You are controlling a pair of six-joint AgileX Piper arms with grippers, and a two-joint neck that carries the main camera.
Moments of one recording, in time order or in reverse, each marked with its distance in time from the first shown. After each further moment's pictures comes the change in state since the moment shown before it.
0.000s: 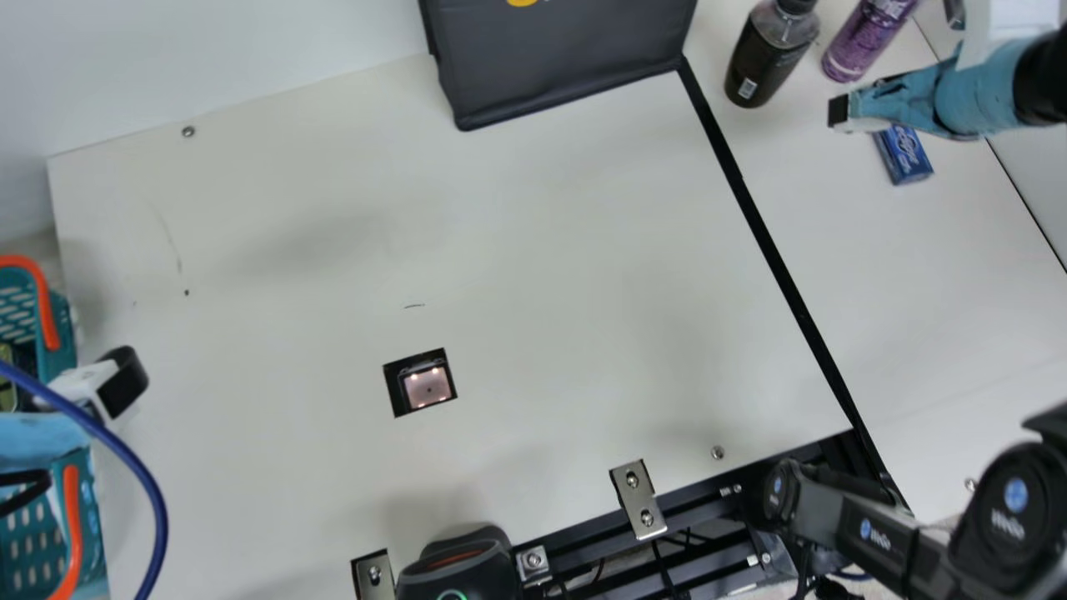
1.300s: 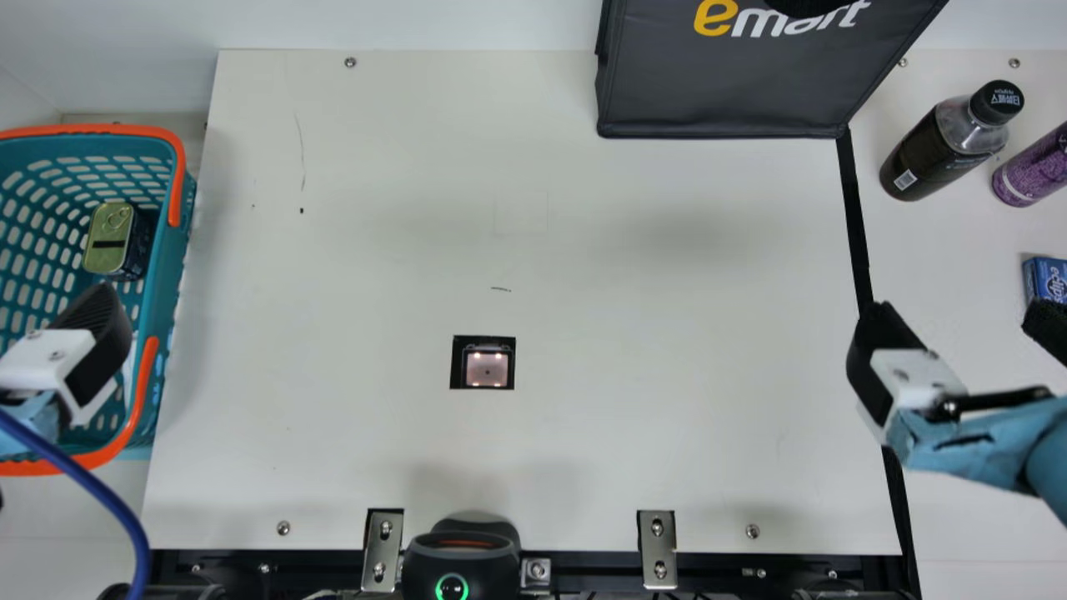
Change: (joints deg) left arm 3.9 -12.5 -4.0 2.1 5.2 1.4; right arm 34.3 -37.9 3.1 -4.4 12.9 18.7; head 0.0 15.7
